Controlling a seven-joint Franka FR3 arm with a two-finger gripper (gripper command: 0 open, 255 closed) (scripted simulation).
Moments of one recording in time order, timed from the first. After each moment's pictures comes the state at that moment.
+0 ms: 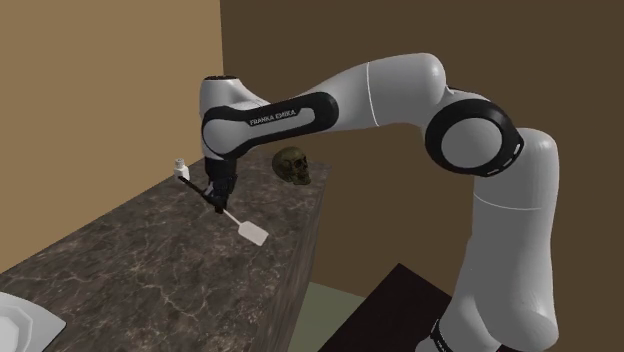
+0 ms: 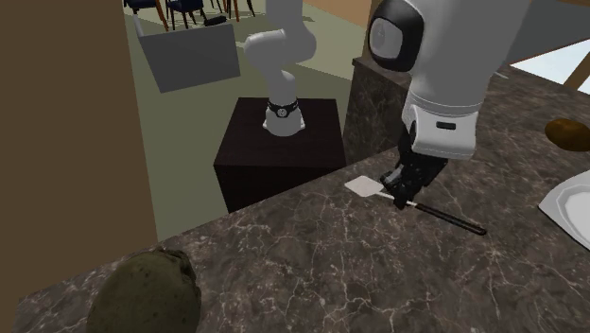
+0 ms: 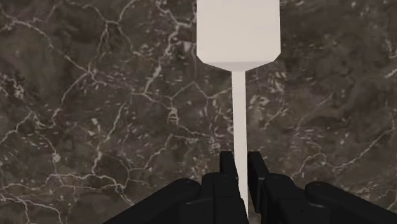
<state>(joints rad) 0.38 0.32 0.04 -1.63 -0.01 2.02 -0.09</state>
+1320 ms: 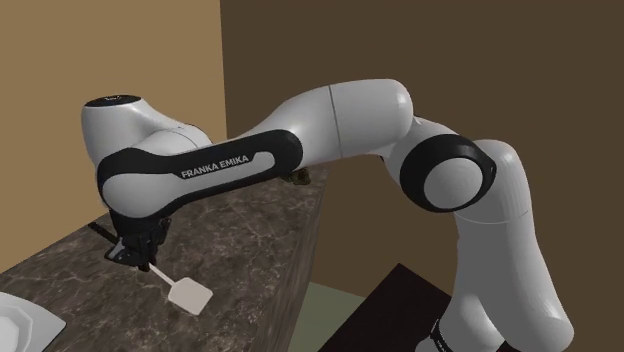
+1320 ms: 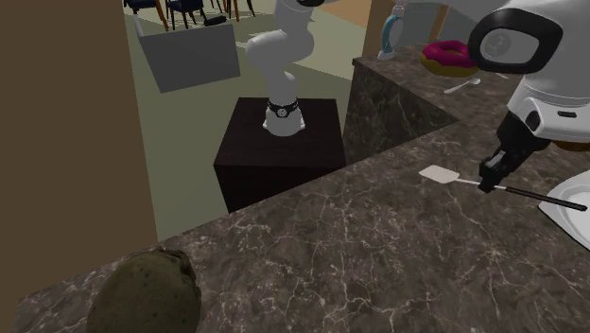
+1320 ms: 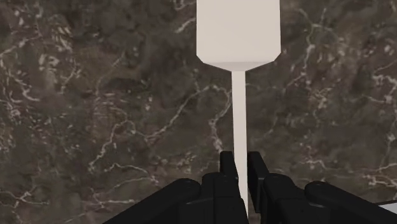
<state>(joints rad) 0.63 0.53 0.12 -1.37 -0.08 1.96 0.25</state>
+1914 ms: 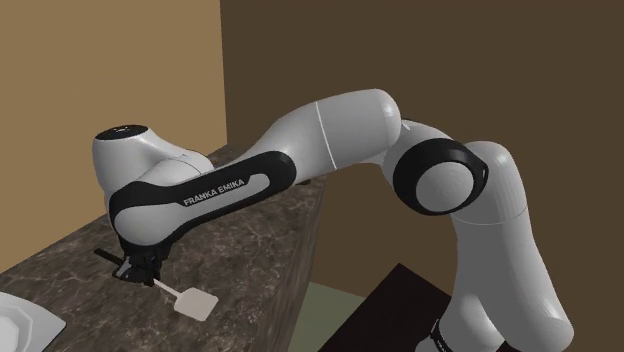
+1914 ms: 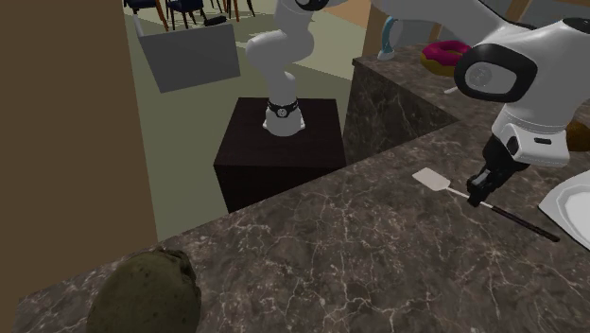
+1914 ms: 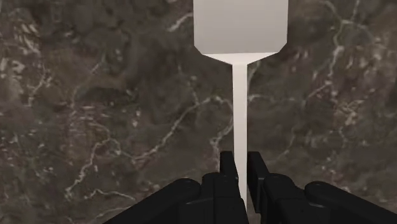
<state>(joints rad) 0.62 0.56 0.12 -1.45 -0.09 2.07 0.25</state>
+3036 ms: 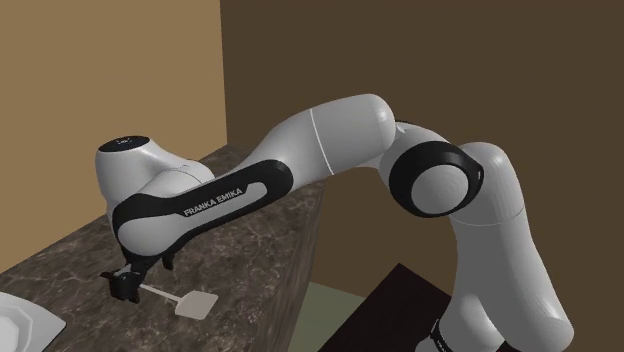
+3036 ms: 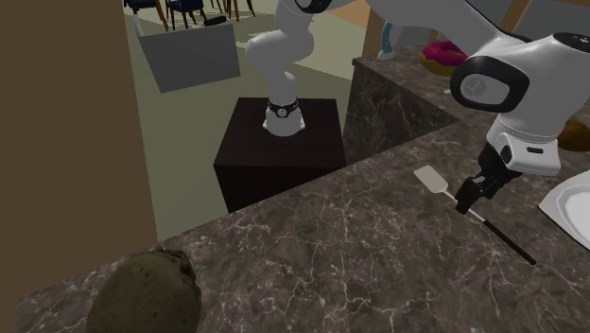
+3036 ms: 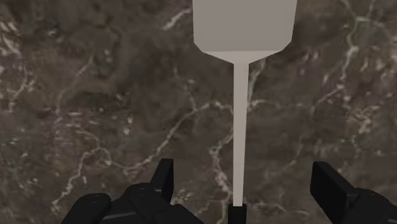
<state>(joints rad) 0.62 0.58 0.12 -1.47 -0.09 2.11 0.26</state>
